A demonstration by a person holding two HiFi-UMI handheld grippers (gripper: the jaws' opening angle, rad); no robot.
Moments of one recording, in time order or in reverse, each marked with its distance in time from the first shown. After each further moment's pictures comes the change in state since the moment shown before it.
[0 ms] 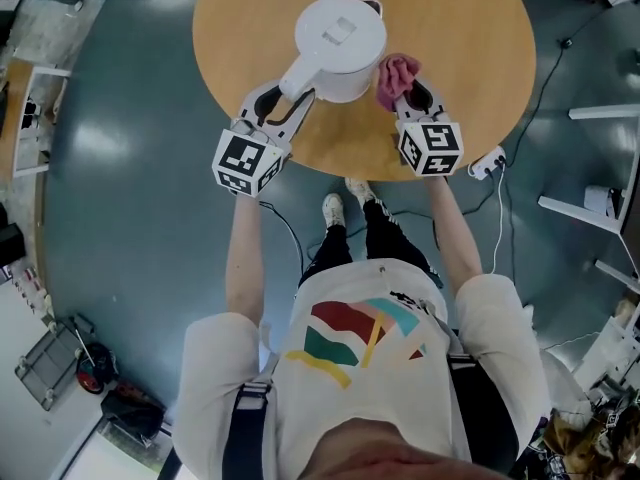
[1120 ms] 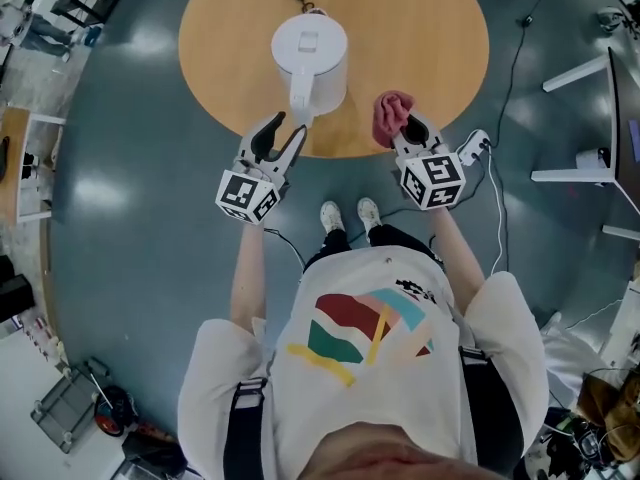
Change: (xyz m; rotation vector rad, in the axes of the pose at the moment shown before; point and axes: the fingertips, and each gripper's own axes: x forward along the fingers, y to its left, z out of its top) left arm -0.059 -0.112 -0.004 -0.115 -0.200 -0.088; right arm -0.173 0.023 0.001 0.032 -0.004 -0.037
